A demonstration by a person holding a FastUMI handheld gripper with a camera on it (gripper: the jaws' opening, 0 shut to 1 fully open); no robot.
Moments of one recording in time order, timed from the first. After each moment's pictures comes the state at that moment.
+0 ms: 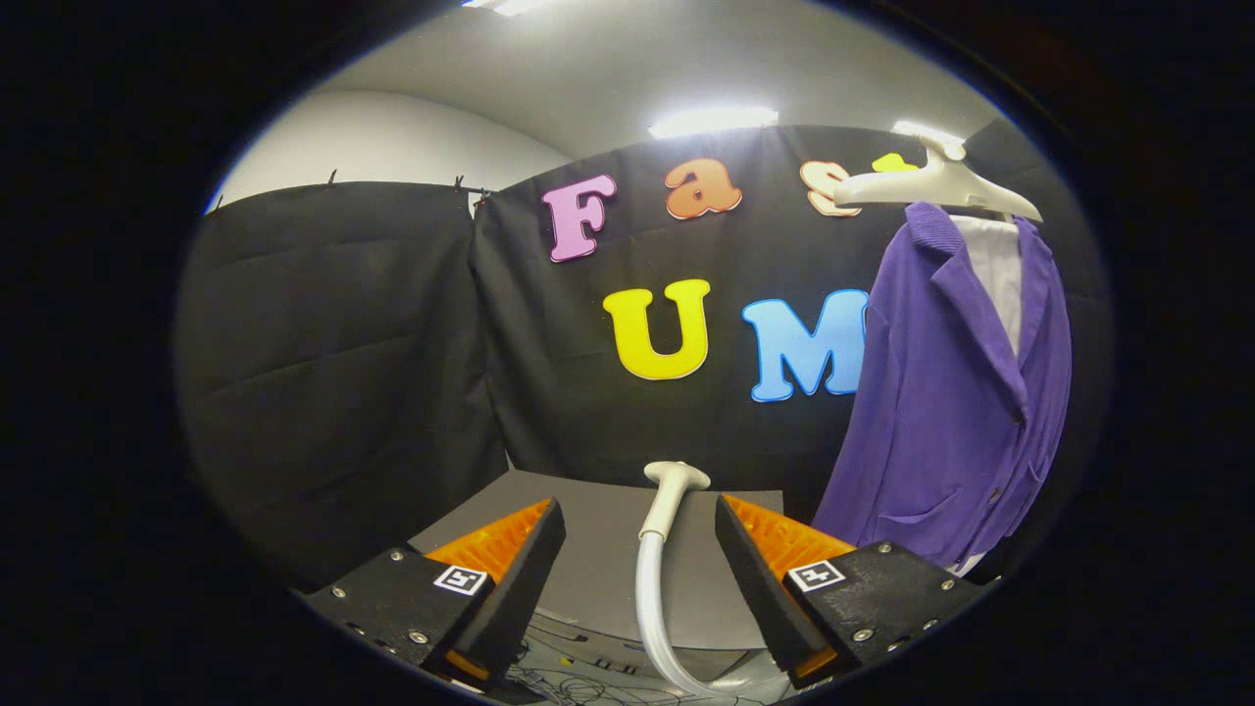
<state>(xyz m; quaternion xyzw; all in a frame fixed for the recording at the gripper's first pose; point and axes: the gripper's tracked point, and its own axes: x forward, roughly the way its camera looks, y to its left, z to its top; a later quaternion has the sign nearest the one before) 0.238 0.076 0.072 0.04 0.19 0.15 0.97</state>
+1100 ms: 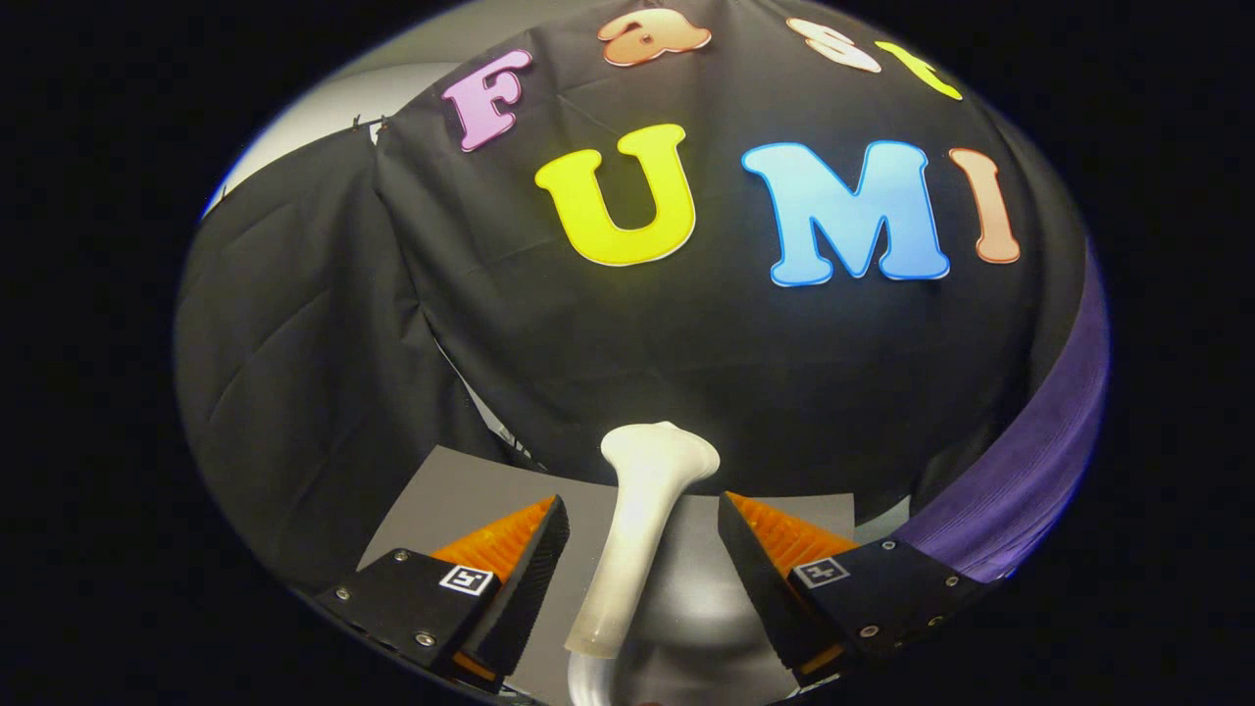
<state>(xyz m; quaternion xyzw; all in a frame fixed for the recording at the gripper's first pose) 0.445 0.092 -0.081 0.08 0.39 0.14 0.90</state>
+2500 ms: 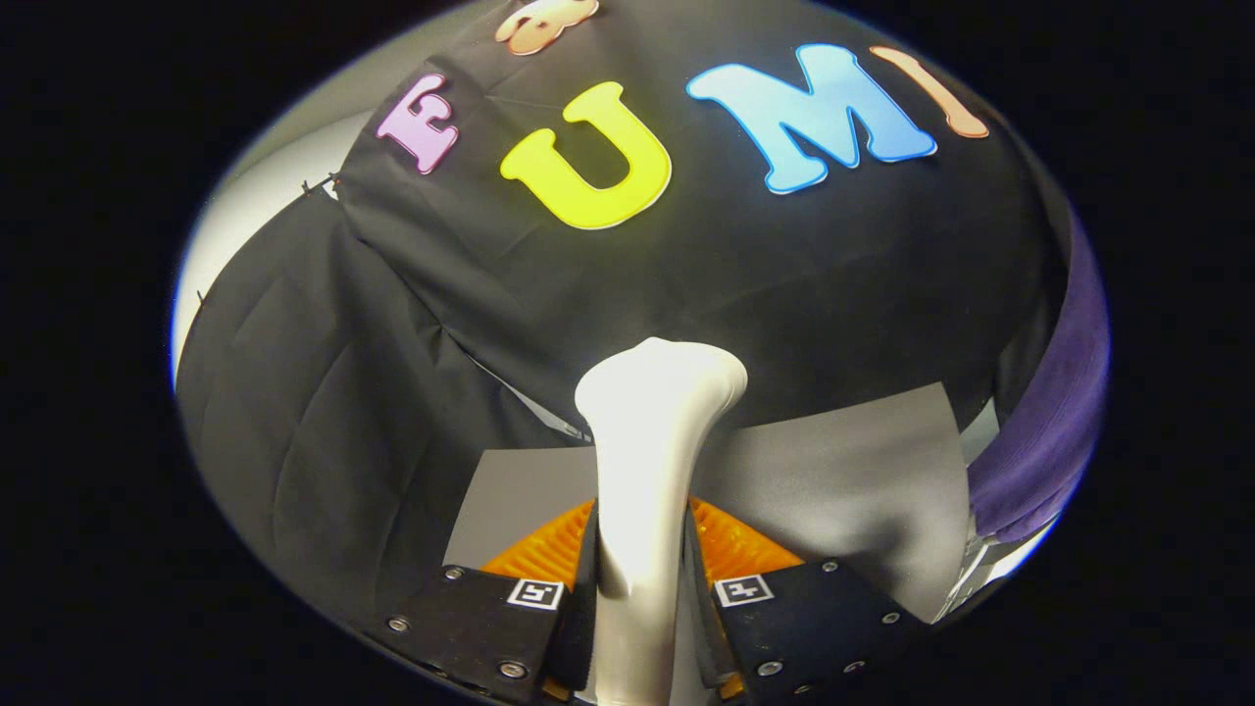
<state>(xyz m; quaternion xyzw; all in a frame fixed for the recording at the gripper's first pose) 0.407 0.113 -0.104 0.22 0.41 0.17 0.86</state>
